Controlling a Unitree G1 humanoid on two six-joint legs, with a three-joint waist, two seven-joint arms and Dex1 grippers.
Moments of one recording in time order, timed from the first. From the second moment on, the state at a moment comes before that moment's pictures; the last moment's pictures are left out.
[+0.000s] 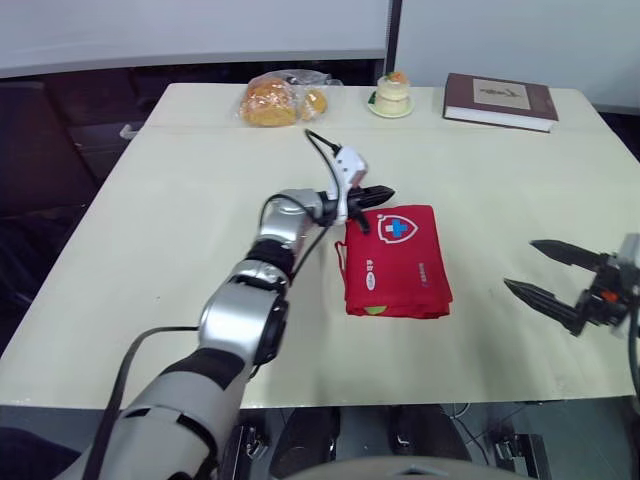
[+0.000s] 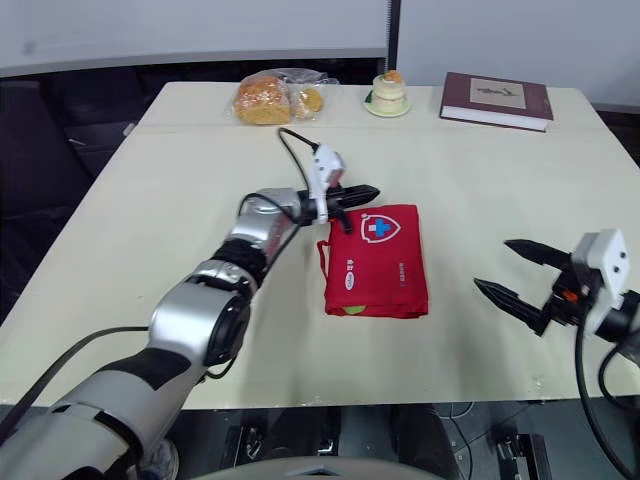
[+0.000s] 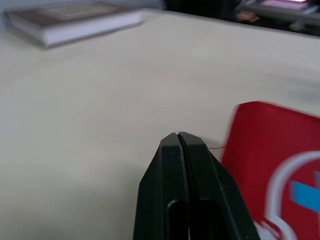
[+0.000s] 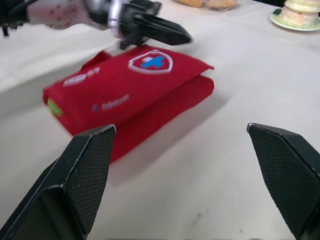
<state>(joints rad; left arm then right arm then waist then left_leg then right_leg) -1.05 0.23 -0.03 1.03 -0.13 -0.12 -1.14 0.14 -0.78 -0.46 -0.47 0.75 0.52 0.89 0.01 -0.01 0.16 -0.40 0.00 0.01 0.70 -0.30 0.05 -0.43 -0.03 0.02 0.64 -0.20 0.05</state>
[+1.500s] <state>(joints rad) -0.50 0.80 0.15 -0.25 -0.69 0.56 -1.28 -0.36 -0.38 -0.37 -0.11 0.91 1.04 0.24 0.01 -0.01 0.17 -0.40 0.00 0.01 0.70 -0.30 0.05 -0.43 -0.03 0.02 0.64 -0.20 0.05</state>
